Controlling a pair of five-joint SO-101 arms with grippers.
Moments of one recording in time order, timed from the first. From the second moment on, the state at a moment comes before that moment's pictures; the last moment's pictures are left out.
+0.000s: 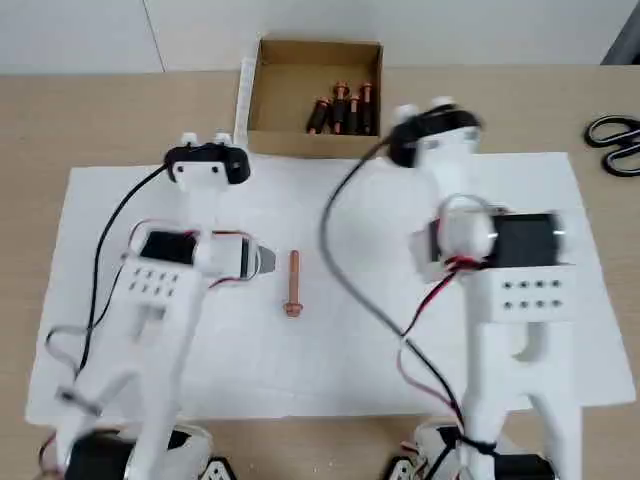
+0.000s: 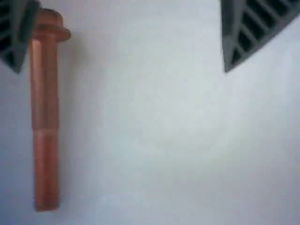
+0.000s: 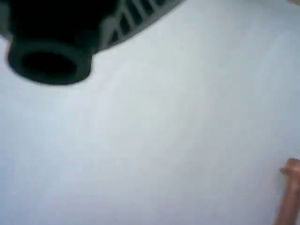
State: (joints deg) left arm 6.6 -16.7 32.5 68.6 12.9; right arm -2.8 -26.7 6.1 95.8 13.4
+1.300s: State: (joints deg) left arm 20.2 12.1 16.0 71.9 12.9; right arm 7.6 -27.1 14.2 88.9 13.6
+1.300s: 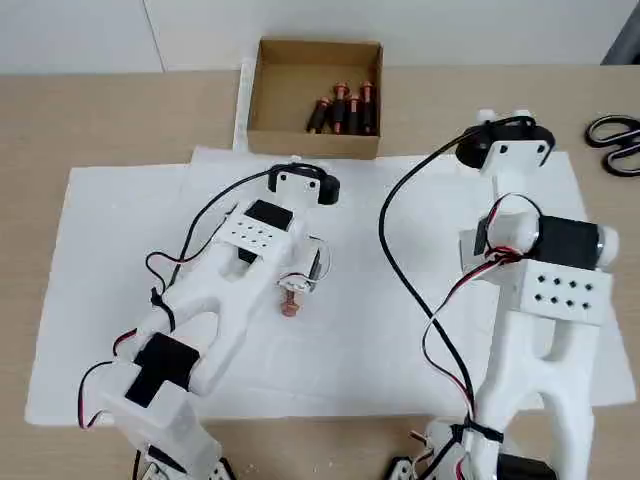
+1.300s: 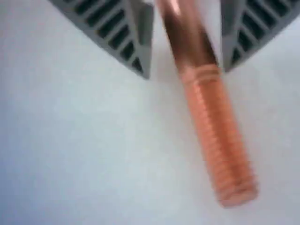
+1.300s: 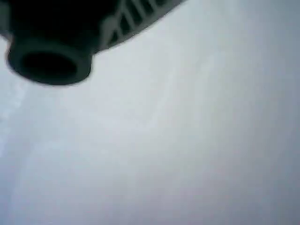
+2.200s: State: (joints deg) left arm 20.1 12.5 5.4 84.6 12.9; right arm 7.5 -27.1 14.4 88.2 13.6
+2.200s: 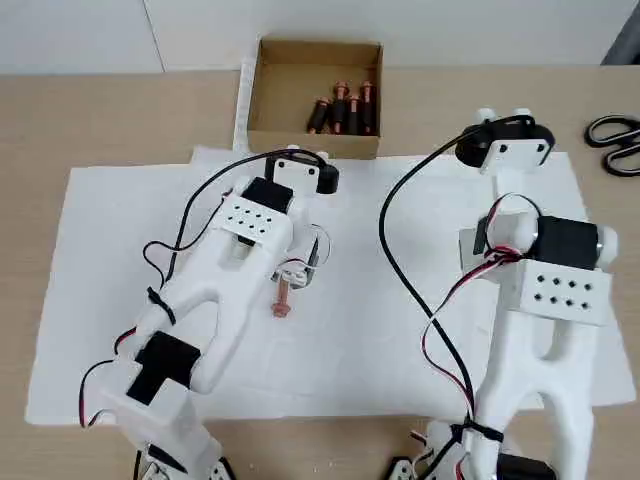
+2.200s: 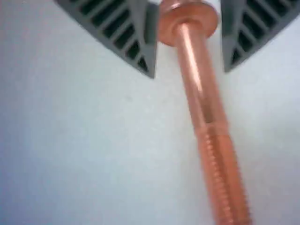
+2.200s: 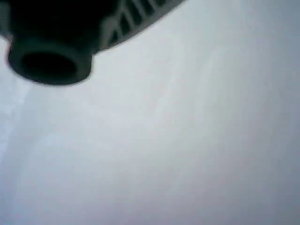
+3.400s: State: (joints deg) left arm 20.0 17.3 0.5 82.8 10.1; right arm 7.5 -27.1 14.4 88.2 13.6
